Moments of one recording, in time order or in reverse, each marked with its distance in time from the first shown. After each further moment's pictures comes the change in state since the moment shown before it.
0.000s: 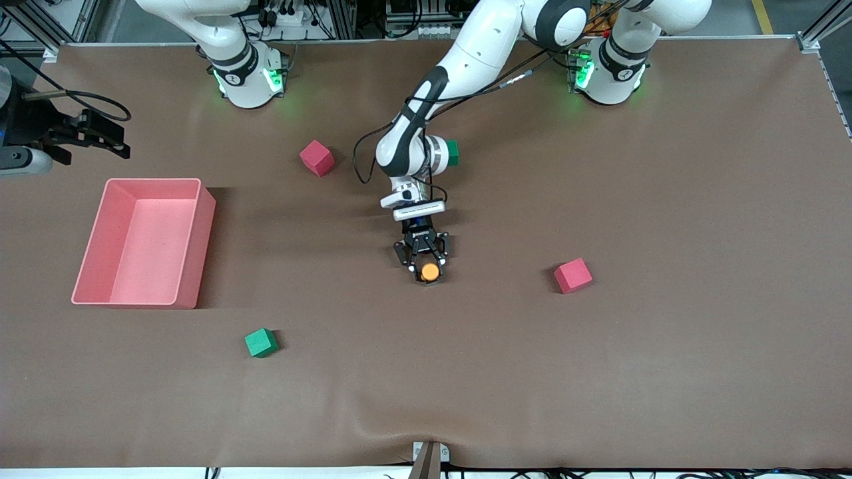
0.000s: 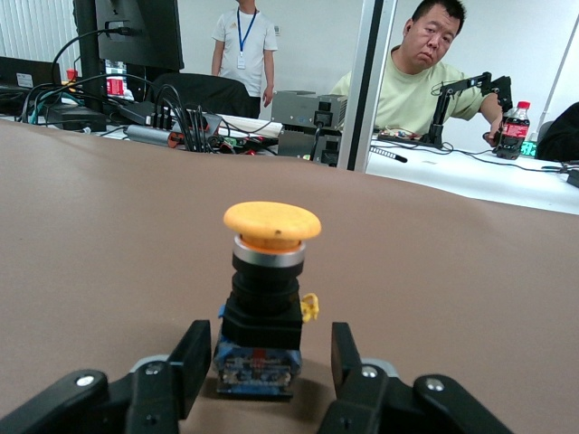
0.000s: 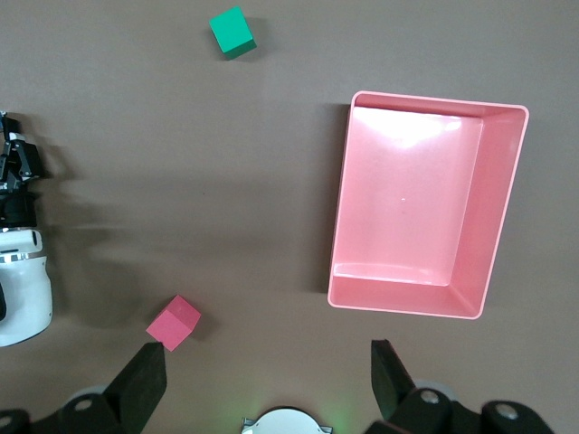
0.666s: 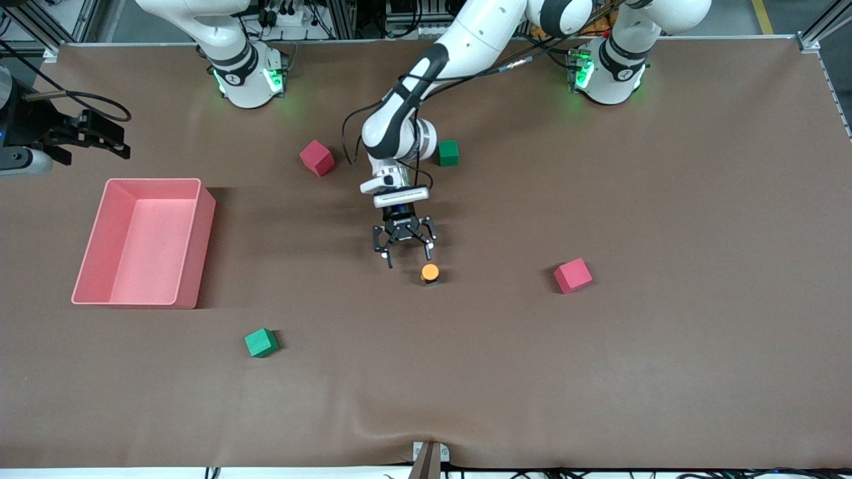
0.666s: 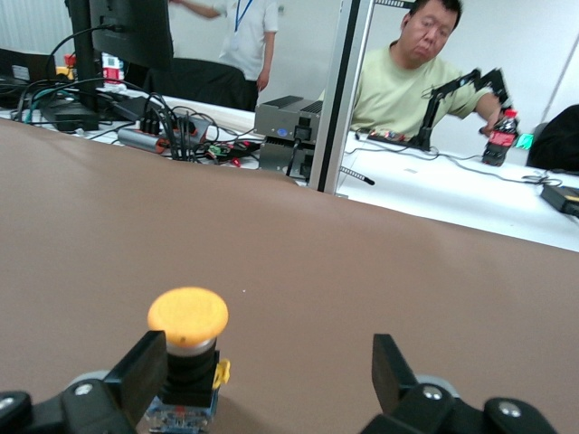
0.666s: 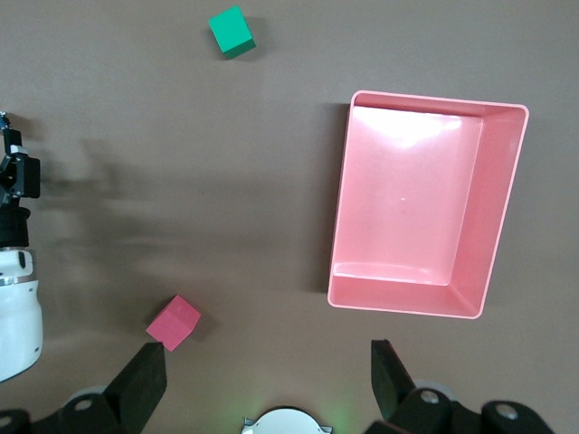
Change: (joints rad) left arm -0.003 -0.111 -0.029 0.041 -0.132 0.000 0.174; right arm 0.000 0.001 -0.001 -0.001 0.000 0.000 0.001
